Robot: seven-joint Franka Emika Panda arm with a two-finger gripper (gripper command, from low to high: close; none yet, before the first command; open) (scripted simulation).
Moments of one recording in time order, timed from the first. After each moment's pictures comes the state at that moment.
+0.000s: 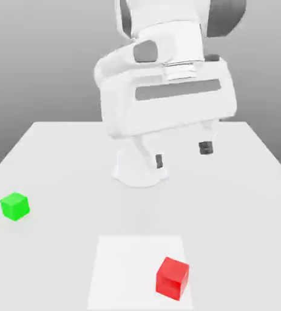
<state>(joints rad) 0.30 -0.15 -0.19 -2.46 0.15 2.56 0.05</state>
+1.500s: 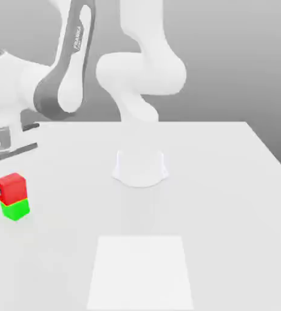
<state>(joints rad) -0.36 -0.10 -0.59 -2.72 -0.15 2.65 -0.85</state>
